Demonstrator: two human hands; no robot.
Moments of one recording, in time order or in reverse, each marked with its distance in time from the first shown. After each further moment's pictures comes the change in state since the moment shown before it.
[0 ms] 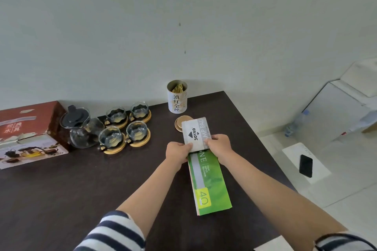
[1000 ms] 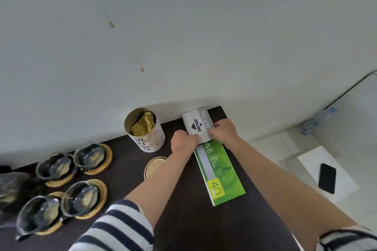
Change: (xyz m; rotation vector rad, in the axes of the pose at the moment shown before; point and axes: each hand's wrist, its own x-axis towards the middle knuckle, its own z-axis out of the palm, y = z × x) left_hand 0.225 0.108 0.155 0.432 0.129 0.007; right_hand 0.302 -0.046 -0.046 -0.367 -0.074 -0.073
